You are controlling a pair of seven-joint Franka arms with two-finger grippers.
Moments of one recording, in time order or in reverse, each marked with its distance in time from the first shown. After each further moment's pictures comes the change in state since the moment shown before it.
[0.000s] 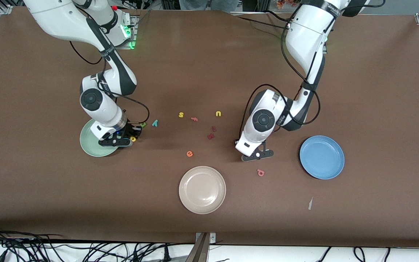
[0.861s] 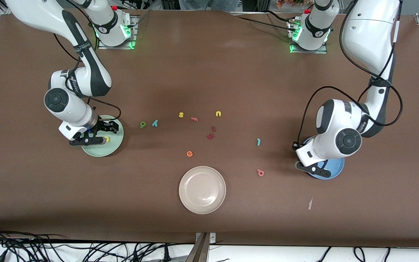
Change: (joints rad) left arm 0.313 -0.147 0.007 -0.063 0.051 -0.188 0.767; right arm -0.073 -0.069 -0.057 -0.037 0.000 -0.109 -0.147
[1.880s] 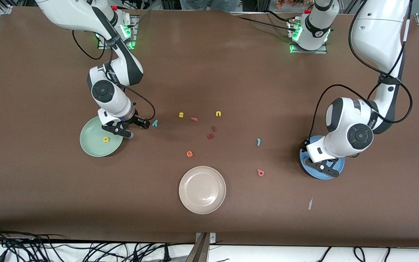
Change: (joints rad) left arm 0.045 -0.025 -0.017 -0.072 -0.026 0.117 0.070; right arm 0.141 0.038 0.075 -0.084 0.000 0.119 0.599
